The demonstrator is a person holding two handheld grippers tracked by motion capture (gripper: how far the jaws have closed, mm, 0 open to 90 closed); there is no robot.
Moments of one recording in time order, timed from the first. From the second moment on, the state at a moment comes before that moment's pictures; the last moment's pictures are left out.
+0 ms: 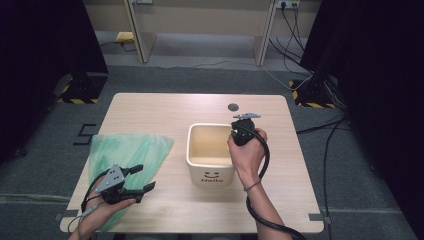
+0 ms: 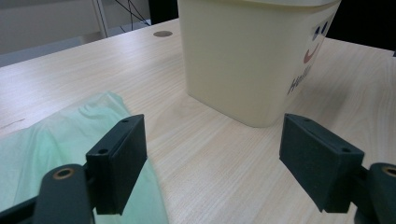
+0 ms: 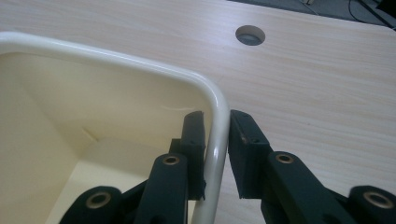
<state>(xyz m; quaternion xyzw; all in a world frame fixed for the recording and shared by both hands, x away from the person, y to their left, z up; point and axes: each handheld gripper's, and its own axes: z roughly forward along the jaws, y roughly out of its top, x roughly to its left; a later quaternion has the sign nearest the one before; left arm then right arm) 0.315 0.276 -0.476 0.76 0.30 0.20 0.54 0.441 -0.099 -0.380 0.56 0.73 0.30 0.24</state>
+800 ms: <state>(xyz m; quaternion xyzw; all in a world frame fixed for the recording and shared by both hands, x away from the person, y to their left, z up) 0.315 0.277 -0.477 0.76 0.30 0.20 0.54 0.440 -0.095 -0.365 0.59 0.72 0.29 0.24</state>
